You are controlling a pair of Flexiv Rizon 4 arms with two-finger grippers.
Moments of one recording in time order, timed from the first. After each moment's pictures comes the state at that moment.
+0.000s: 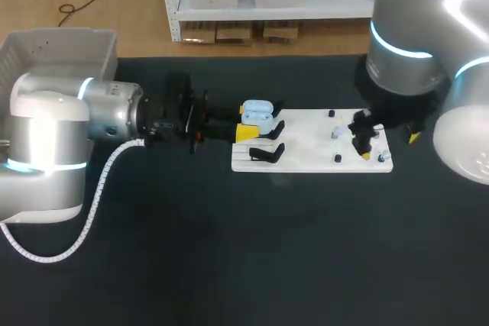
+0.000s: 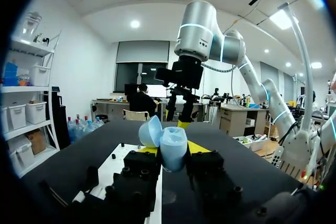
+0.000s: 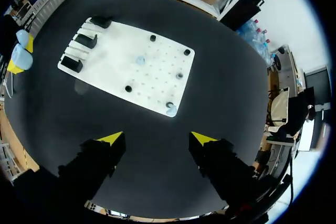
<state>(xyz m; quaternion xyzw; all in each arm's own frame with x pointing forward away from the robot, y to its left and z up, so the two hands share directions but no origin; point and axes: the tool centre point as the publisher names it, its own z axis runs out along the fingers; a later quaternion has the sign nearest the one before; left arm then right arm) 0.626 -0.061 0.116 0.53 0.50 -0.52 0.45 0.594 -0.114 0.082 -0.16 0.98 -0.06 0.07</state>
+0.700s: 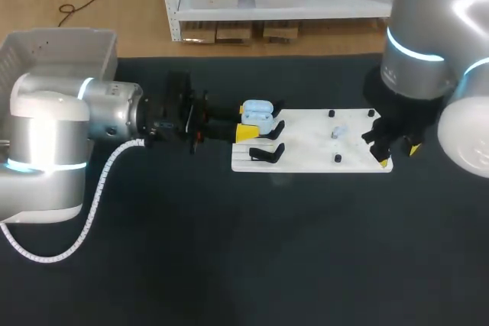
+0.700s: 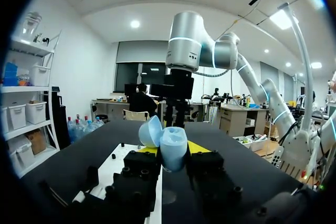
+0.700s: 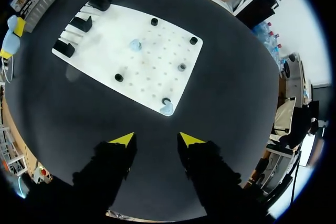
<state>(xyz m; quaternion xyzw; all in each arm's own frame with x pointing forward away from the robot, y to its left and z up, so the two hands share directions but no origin) 0.626 -0.061 0.116 0.53 0.50 -0.52 0.45 0.599 -0.133 0.053 -0.21 0.98 -0.04 0.03</state>
